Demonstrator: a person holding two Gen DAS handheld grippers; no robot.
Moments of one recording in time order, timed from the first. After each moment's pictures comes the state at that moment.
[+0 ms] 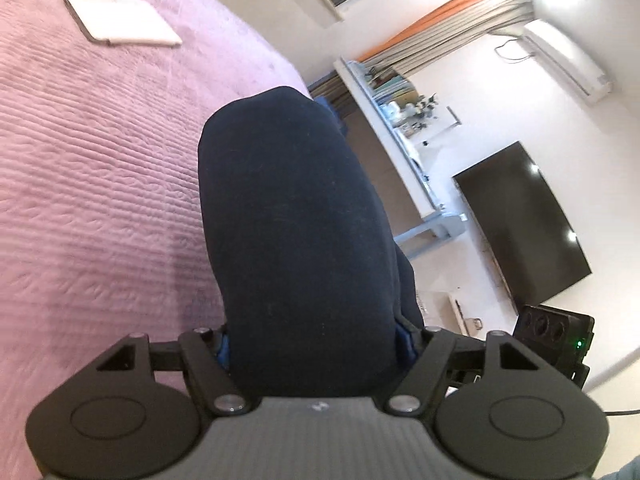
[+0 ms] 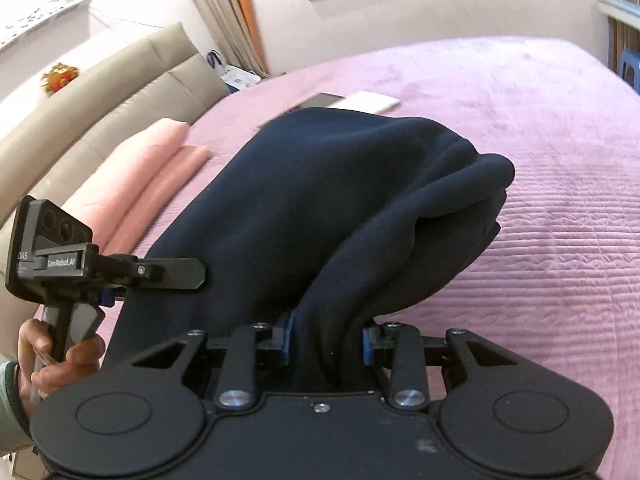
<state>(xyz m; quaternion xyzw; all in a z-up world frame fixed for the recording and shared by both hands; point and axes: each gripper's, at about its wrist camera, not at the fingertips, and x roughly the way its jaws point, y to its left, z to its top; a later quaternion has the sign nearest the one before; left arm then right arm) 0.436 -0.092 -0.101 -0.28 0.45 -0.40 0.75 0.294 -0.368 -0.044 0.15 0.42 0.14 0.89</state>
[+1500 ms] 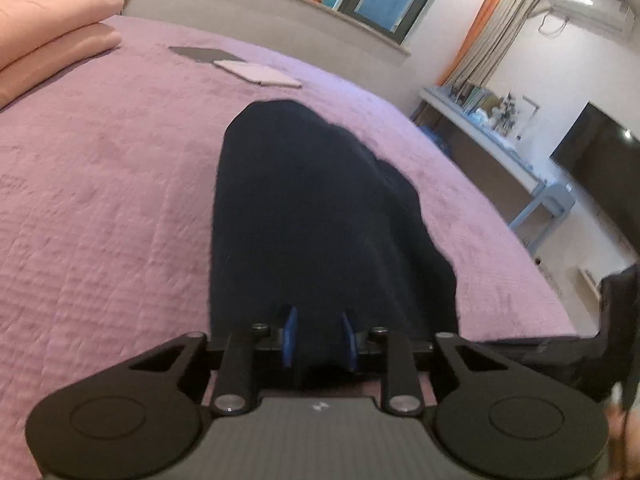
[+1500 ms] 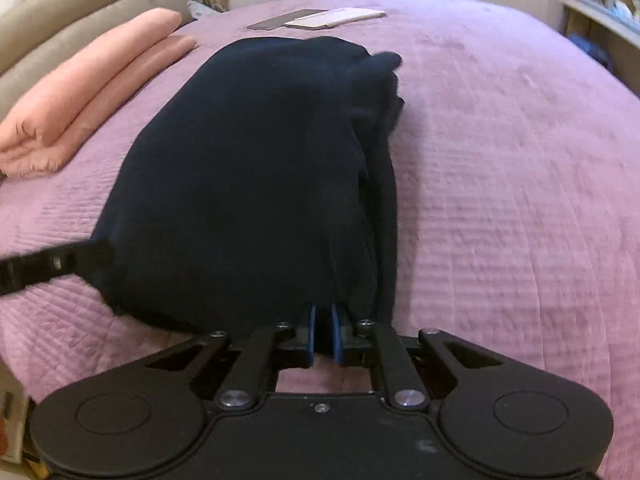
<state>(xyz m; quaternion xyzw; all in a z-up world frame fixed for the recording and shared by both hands) 0.129 0.026 -0.130 -0.12 0.40 -0.22 0.88 0.085 -0.211 -0.133 0.08 0.48 0.03 0.87</state>
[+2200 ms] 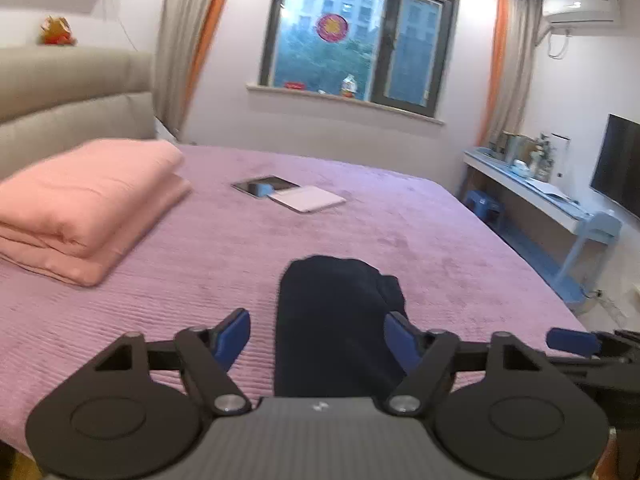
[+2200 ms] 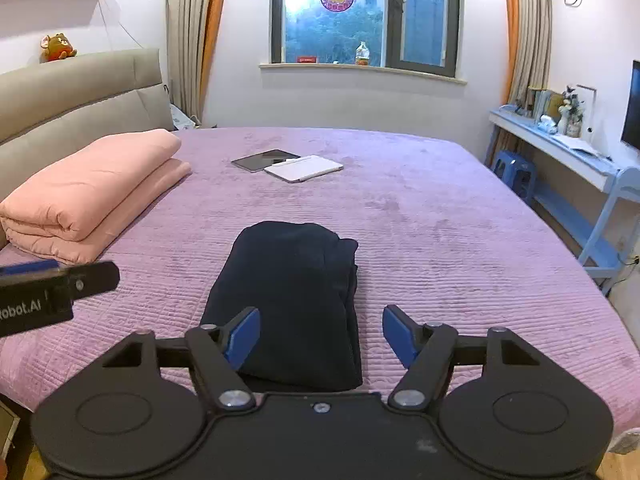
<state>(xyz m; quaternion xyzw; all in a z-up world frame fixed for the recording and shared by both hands) -0.017 0.021 0.089 -0.04 0.27 -0.09 0.96 -0.033 -0.135 0.074 0.01 0.32 -0.06 0.95</state>
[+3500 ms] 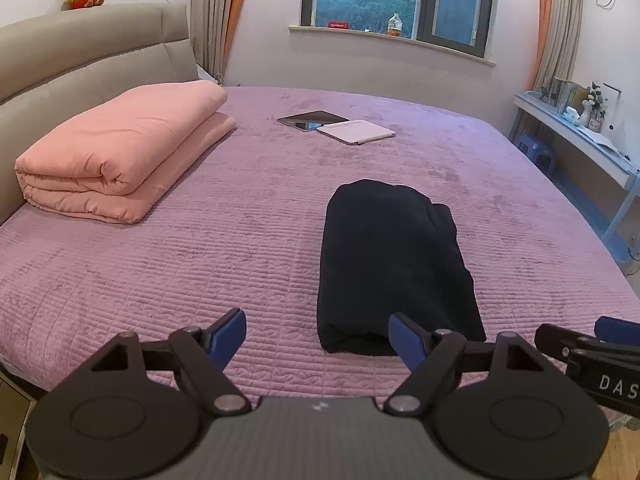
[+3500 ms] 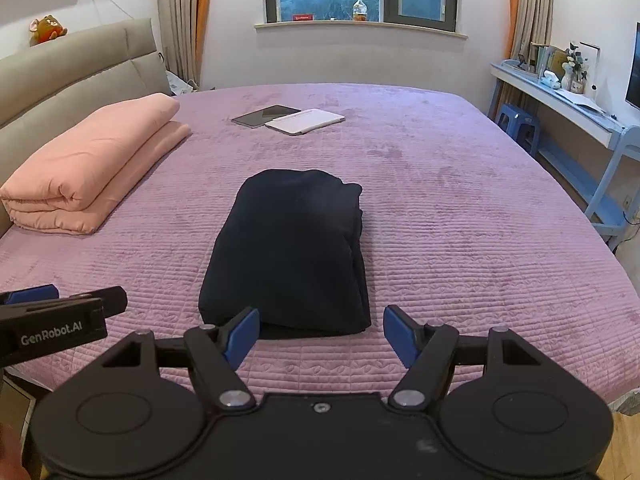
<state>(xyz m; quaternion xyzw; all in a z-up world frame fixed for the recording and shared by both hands) -0.012 0.016 0.054 -0.01 0.37 -0.03 0.93 -0.047 -0.137 0.054 0.04 0.38 -0.06 0.92</state>
